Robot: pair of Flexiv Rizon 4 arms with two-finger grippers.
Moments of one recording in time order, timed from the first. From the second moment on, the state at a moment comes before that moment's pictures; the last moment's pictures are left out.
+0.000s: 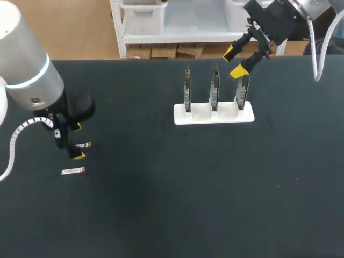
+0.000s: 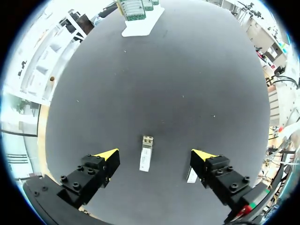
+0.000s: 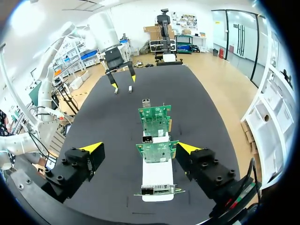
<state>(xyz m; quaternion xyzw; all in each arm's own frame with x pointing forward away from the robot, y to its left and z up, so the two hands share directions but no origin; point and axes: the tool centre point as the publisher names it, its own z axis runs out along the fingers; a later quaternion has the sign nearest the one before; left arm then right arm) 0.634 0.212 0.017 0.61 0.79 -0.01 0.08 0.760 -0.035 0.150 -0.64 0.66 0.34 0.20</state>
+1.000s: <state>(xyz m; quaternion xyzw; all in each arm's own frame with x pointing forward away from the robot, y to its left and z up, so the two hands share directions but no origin) 0.648 0.225 -0.006 0.58 0.81 0.02 0.06 0.760 -0.035 0.150 -0.64 0.66 0.34 0.20</state>
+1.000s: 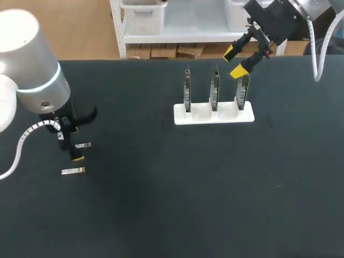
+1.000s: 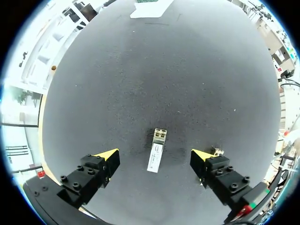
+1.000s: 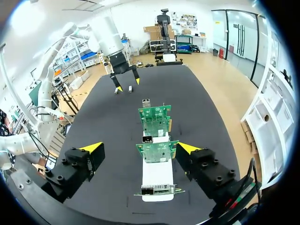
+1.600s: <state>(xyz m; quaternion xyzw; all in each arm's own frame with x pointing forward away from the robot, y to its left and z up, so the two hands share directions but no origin) 0.642 0.232 -0.010 0.58 0.82 0.01 0.03 0.760 -0.035 0.150 -0.64 0.66 0.34 0.20</state>
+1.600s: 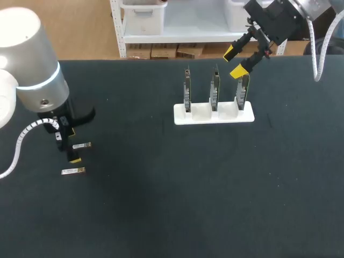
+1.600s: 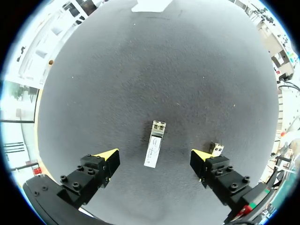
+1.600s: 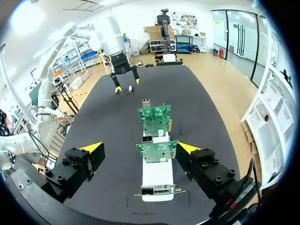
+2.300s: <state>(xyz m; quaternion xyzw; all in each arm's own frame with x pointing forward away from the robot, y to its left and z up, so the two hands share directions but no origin) 0.645 0.229 -0.013 0.58 0.81 0.01 0.03 0.760 -0.035 0.150 -0.64 0.66 0.34 0.20</state>
